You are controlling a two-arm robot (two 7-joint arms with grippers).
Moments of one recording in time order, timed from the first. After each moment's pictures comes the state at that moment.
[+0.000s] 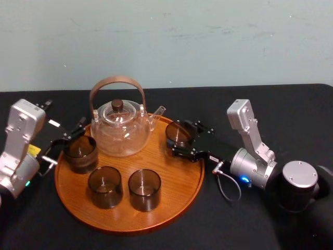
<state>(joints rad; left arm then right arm) -0.20 0.60 0.45 -1.41 -0.25 -0.12 0.03 0.43 0.25 -0.46 -0.97 0.30 -0.22 0.62</state>
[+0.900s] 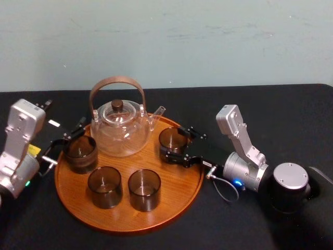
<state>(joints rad) -0.20 0.60 0.45 -1.41 -0.25 -0.12 0.03 0.46 0.22 -0.49 -0.91 0.27 -0.23 0.62</state>
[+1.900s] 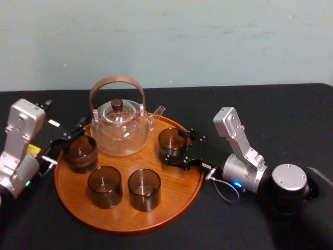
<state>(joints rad) -0.20 0.60 0.45 -1.41 -0.25 -0.12 0.03 0.46 0.22 -0.50 -0.90 0.25 -0.23 0.61</state>
